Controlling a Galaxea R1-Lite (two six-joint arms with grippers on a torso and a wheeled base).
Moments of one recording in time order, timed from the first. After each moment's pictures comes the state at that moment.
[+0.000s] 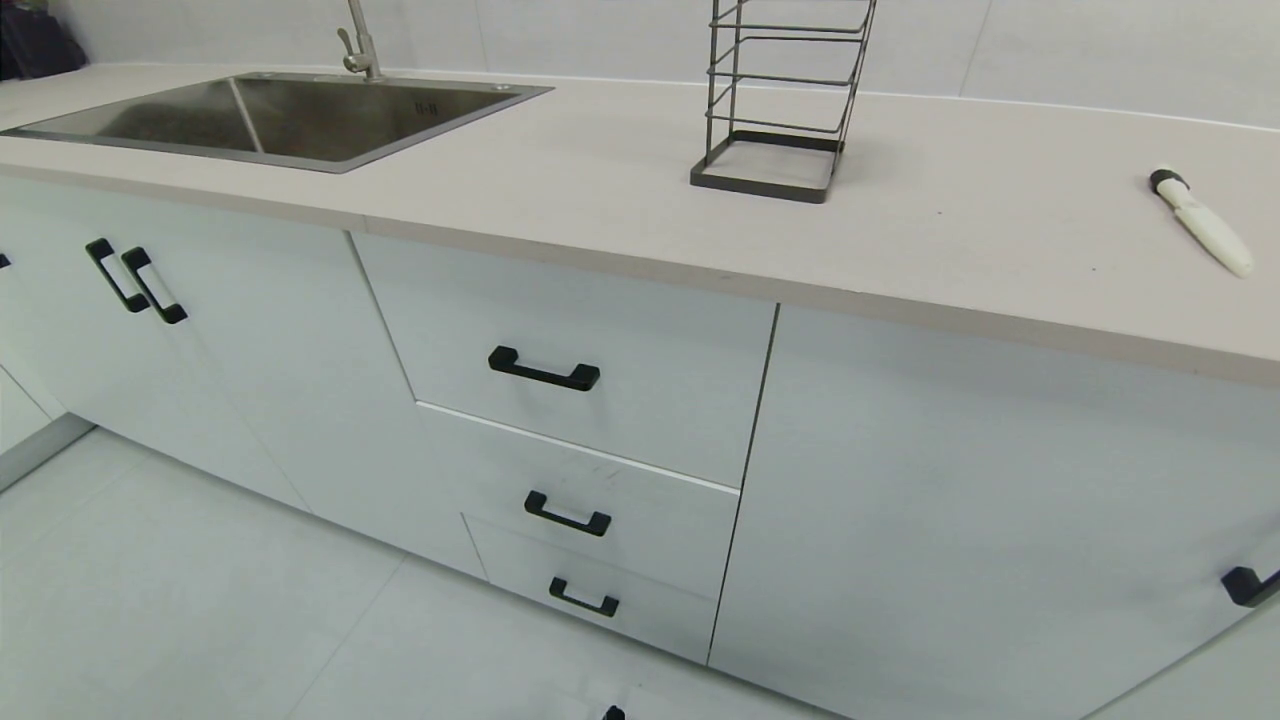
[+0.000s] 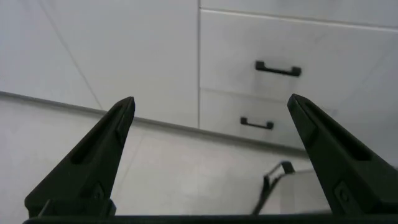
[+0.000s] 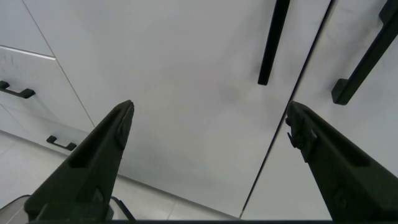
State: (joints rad) left arm -0.08 0.09 0.00 -0.06 0.06 0.04; right arm 0.00 0.00 0.00 0.00 0.04 0.00
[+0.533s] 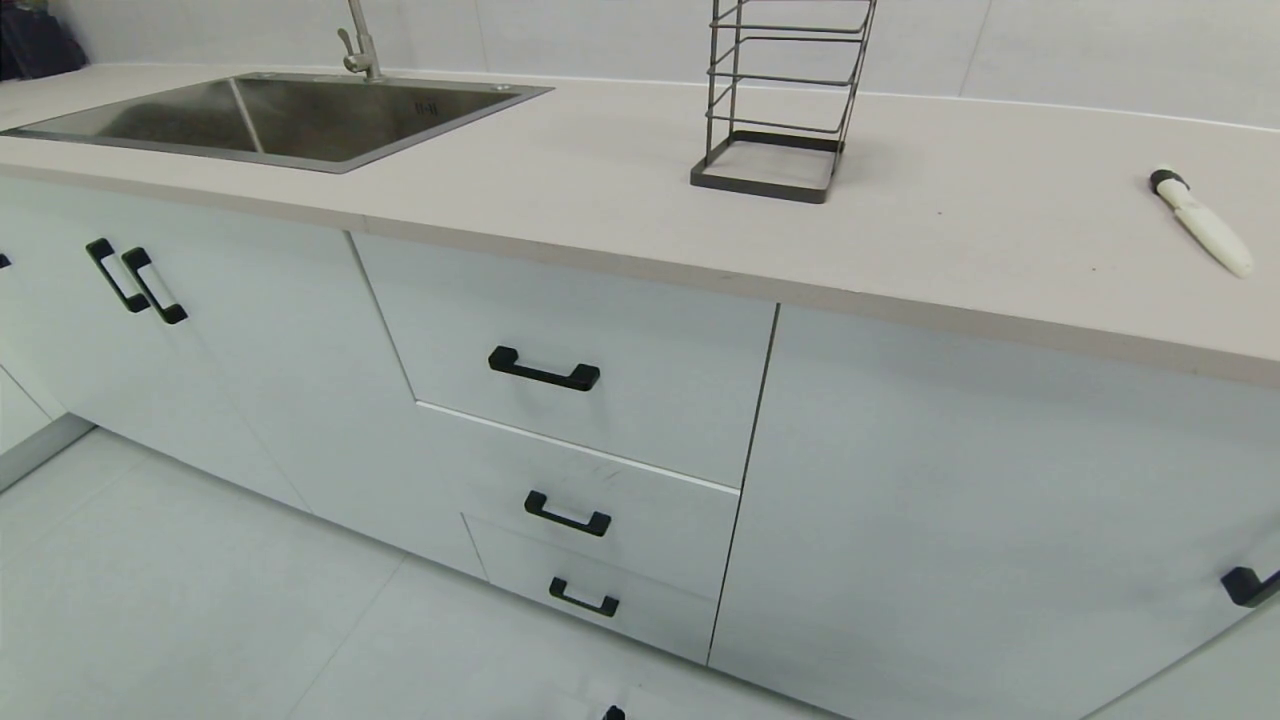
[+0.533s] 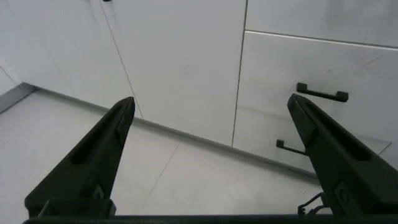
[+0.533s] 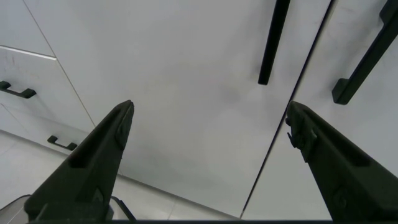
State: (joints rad) left arm 0.00 0.00 0.00 -0.02 0.06 0.00; right arm 0.00 0.00 0.00 0.00 0.04 0.00
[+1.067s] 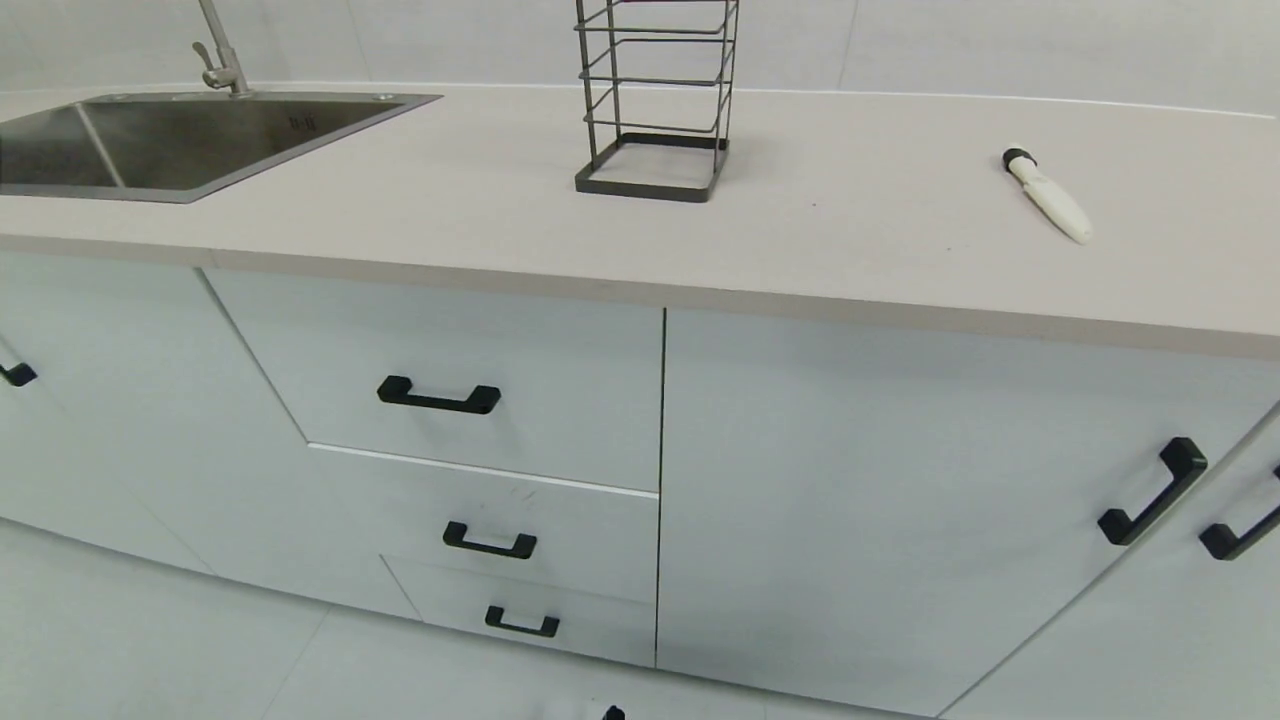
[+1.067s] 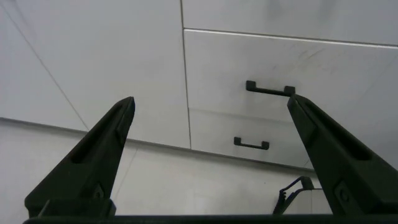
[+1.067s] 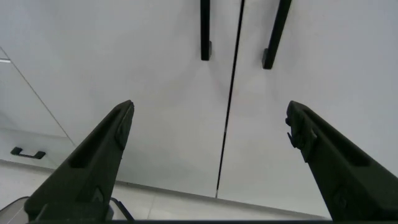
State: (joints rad) left arm 0.00 0.00 0.00 0.01 0.01 0.02; right arm 0.00 0.00 0.00 0.00 0.04 0.00
